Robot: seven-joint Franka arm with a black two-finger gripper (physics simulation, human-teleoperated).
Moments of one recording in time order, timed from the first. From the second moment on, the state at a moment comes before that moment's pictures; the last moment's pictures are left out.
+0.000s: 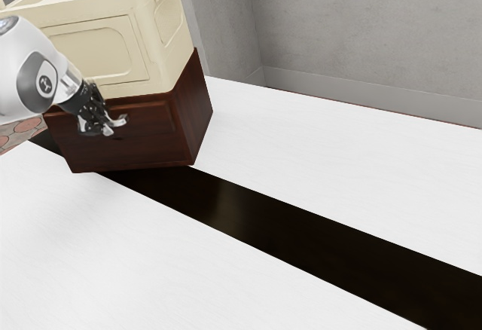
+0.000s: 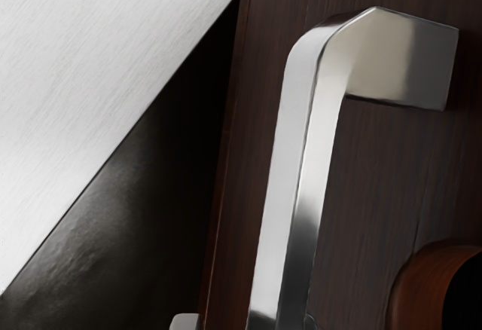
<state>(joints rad) 0.72 0.29 -0.15 -1.49 -0.08 2.20 -1.62</state>
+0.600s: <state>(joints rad) 0.73 0.12 -0.14 -1.70 -0.08 2.21 -1.60</state>
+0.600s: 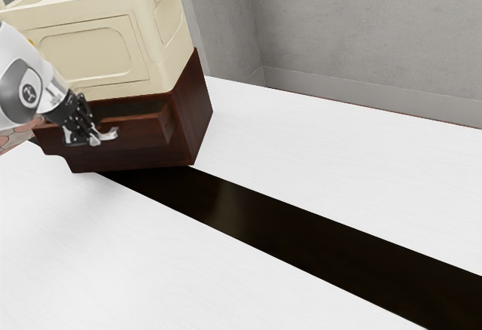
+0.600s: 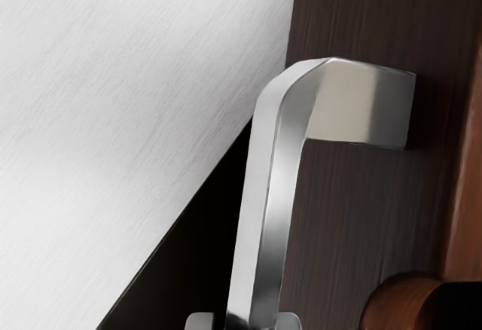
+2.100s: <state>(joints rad) 0.77 -0.13 -0.13 -1.98 -0.08 2.22 -1.58</state>
